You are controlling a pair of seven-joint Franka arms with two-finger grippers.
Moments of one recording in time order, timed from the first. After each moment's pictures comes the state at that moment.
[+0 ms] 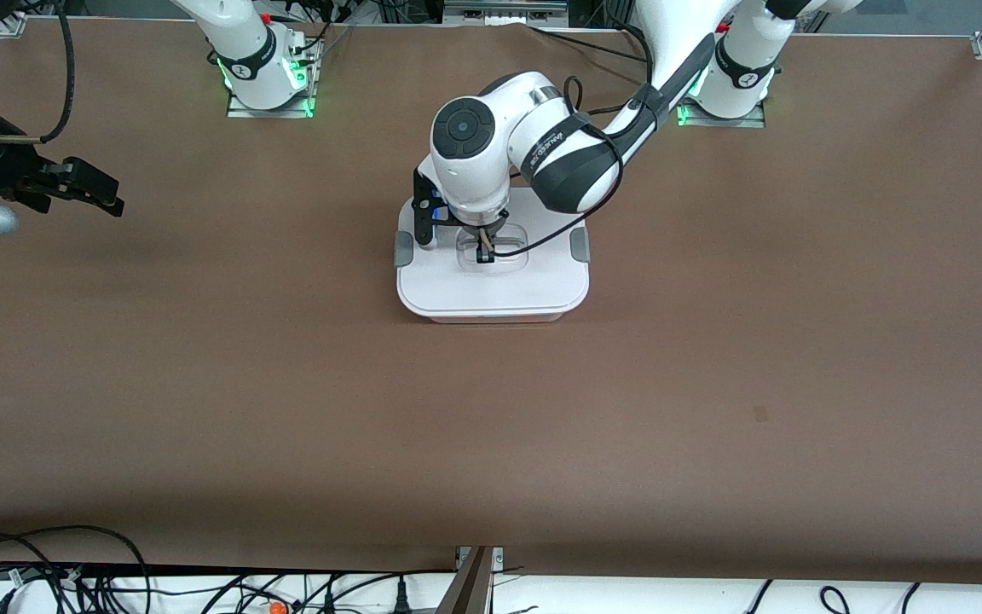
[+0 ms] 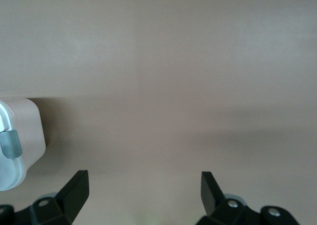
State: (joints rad) left arm -0.57 0.69 -0.35 -1.26 0.18 1.82 0.57; right arm 0.09 0.03 -0.04 -1.57 0.01 1.55 0.09
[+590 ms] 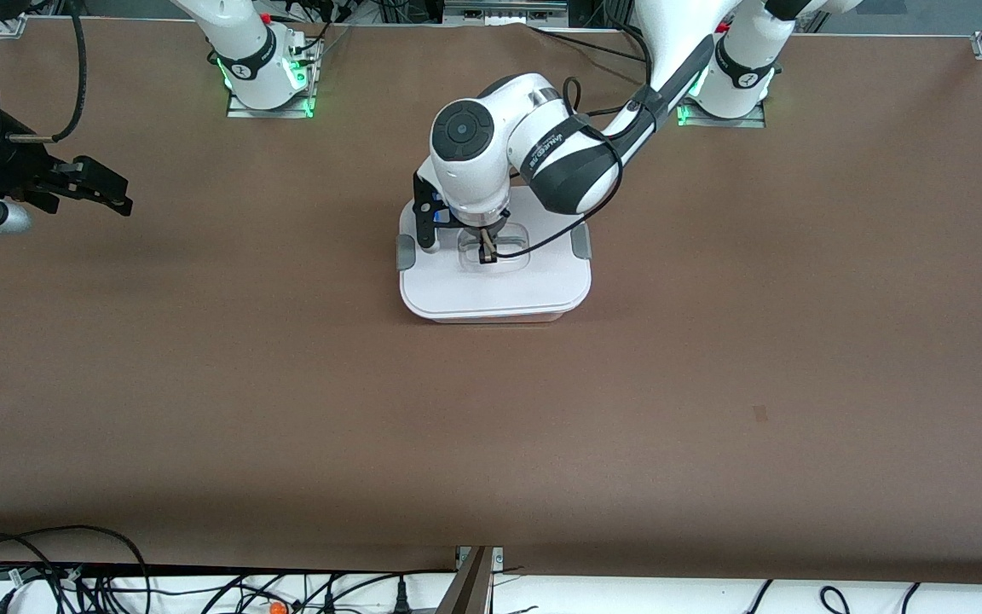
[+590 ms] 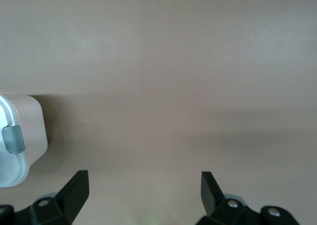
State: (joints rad) left arm -0.57 0.69 -0.35 -1.26 0.18 1.81 0.53; right arm 0.10 0.03 -0.04 -1.57 0.01 1.55 0.10
